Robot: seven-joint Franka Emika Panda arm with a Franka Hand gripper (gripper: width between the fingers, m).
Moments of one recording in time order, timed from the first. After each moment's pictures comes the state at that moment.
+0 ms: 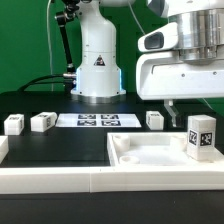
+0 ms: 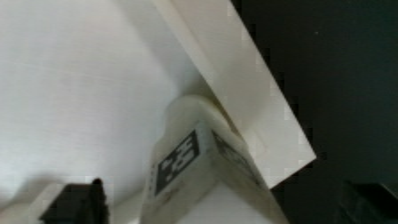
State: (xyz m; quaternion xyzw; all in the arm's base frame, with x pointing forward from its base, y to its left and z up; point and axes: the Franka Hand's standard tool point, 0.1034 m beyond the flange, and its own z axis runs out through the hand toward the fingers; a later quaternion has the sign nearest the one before) arm 0.624 0.122 0.082 -0.97 0.25 -0.03 0.07
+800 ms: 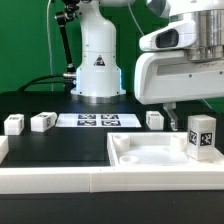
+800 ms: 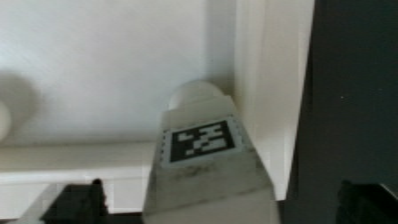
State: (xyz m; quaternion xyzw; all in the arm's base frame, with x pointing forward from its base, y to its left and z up) arm 0.625 0.119 0.081 -1.00 -0.03 -0.05 0.04
